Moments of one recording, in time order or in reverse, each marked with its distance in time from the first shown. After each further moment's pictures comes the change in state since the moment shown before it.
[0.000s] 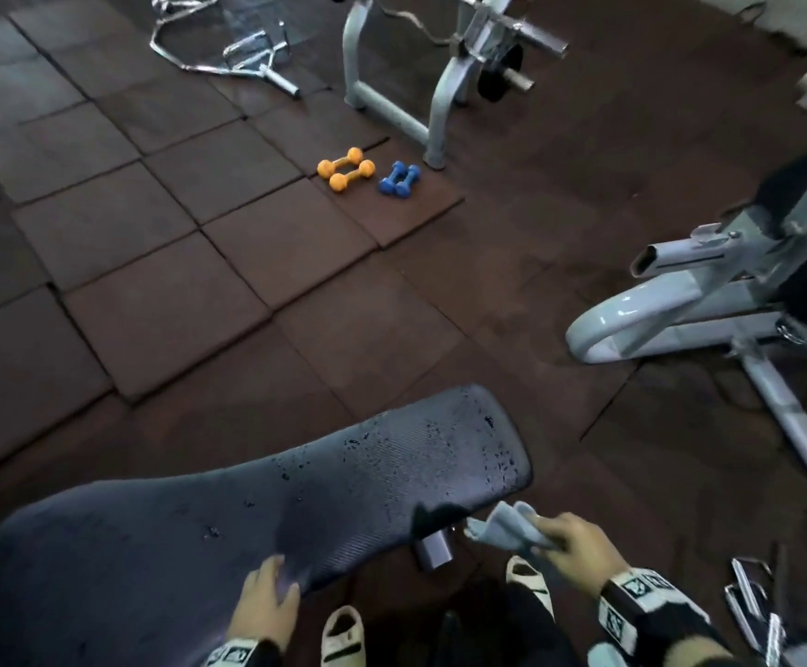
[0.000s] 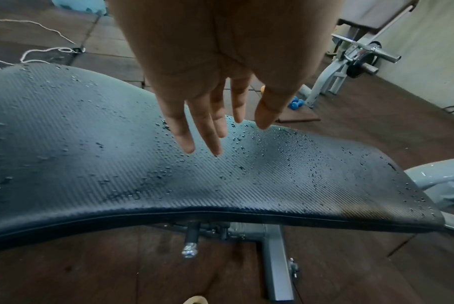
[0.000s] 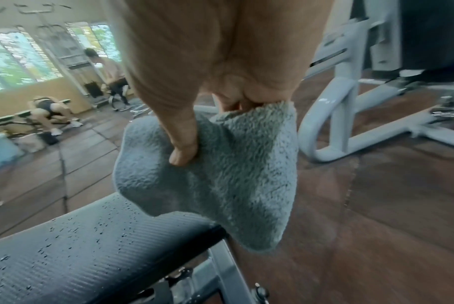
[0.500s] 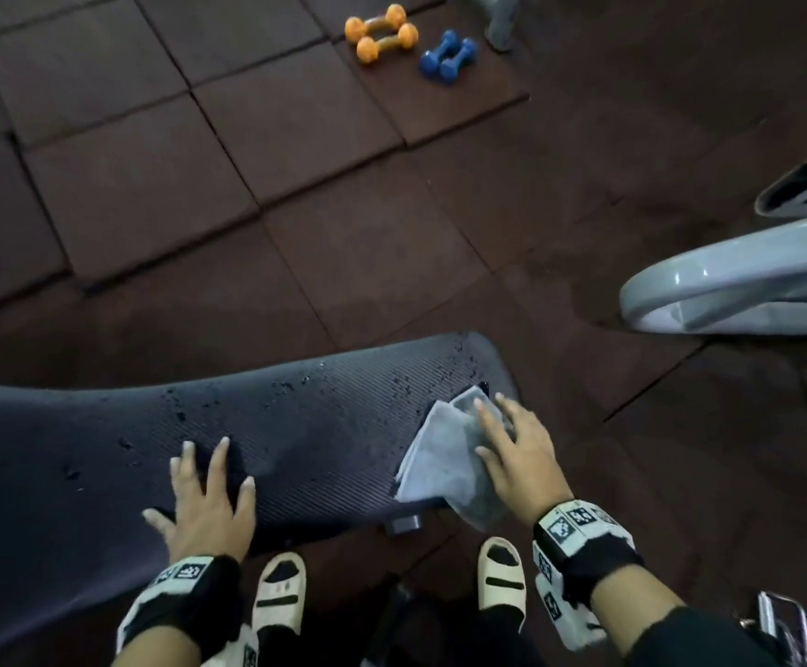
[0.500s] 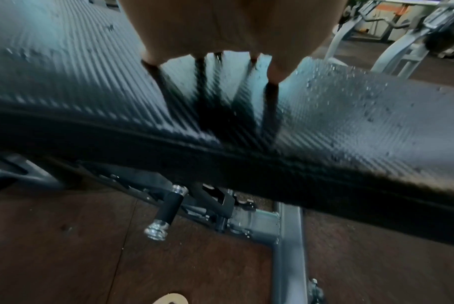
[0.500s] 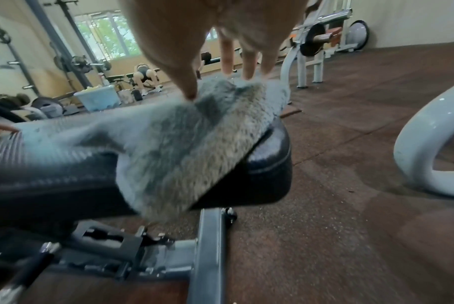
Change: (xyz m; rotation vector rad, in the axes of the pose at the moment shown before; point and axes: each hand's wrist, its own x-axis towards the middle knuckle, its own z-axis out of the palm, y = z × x) left_hand 0.085 0.053 0.107 0.142 0.351 -0.111; right_hand 0.189 0.069 0.044 -0.163 0.393 -0.392
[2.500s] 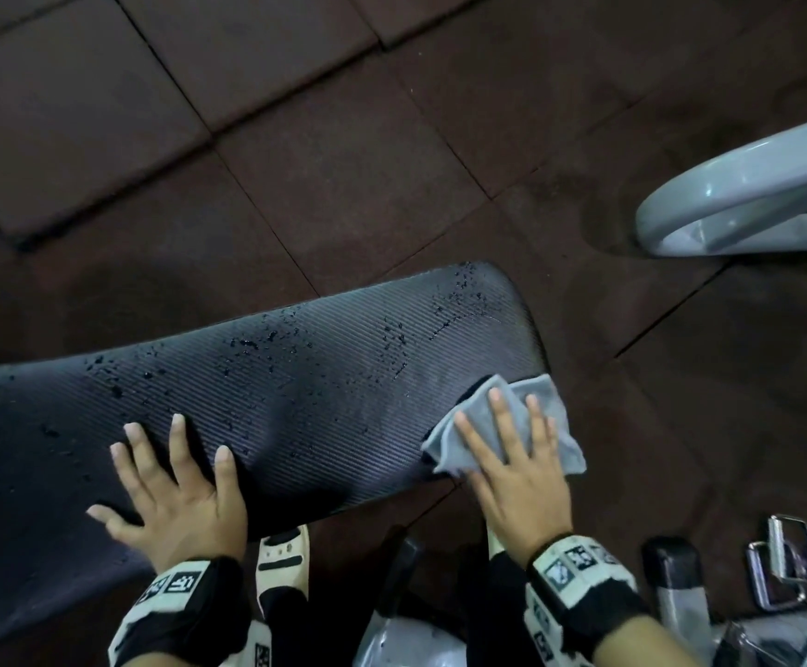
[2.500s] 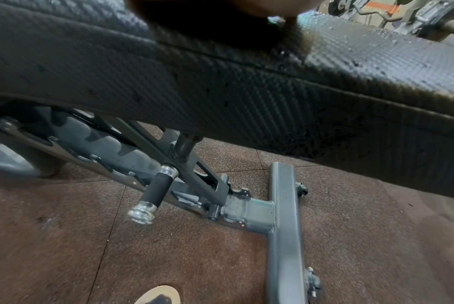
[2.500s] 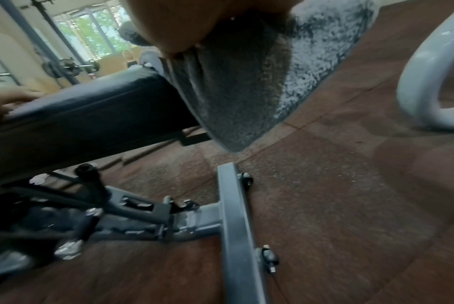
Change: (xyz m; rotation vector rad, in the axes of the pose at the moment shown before) left_hand -0.002 0.004 0.041 0.033 0.254 -0.003; right_hand -0.052 -0.011 0.072 -0.117 0.013 0.014
